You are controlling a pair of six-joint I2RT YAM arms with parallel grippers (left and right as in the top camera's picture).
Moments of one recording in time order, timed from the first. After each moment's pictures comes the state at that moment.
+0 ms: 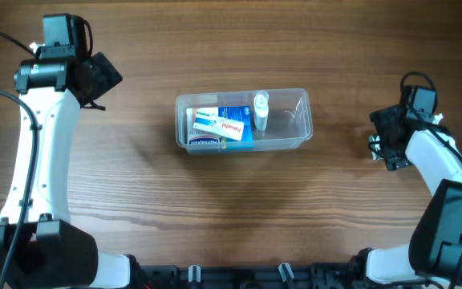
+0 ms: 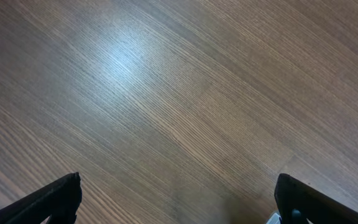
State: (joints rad) left arm 0.07 1.63 1.53 -1.03 -0.24 -0.57; right arm -0.26 1.64 0.87 -0.43 0.14 1.01
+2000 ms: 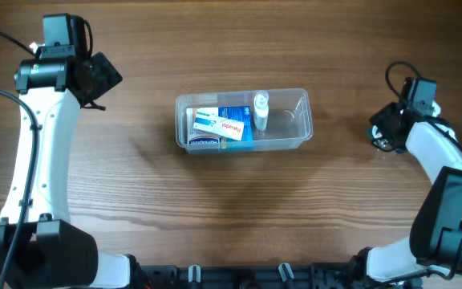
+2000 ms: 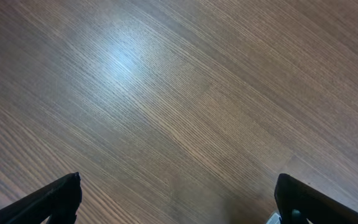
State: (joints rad) left arm 0.07 1.63 1.53 -1.03 -0.24 -0.57; right arm -0.26 1.70 0.94 -0.36 0.15 0.56
